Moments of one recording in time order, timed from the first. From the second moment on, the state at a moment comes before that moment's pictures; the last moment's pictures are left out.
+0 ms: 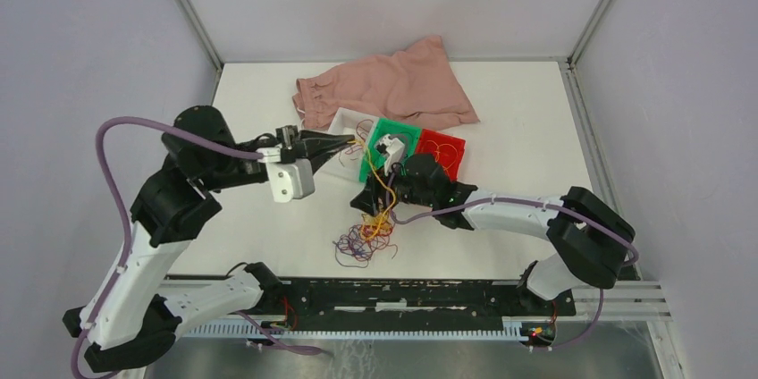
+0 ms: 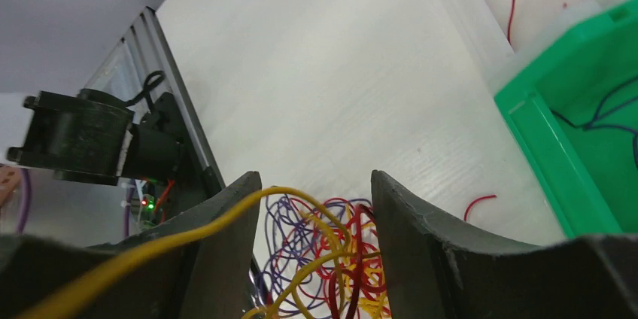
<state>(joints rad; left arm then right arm) -0.74 0.92 1.49 -0.66 0.61 0.80 0.94 1.51 0.80 0.39 -0.24 0.47</state>
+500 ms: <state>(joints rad) -0.74 0.91 1.57 -0.30 0.51 0.90 0.97 1.58 0.68 0.51 -0.17 0.50</state>
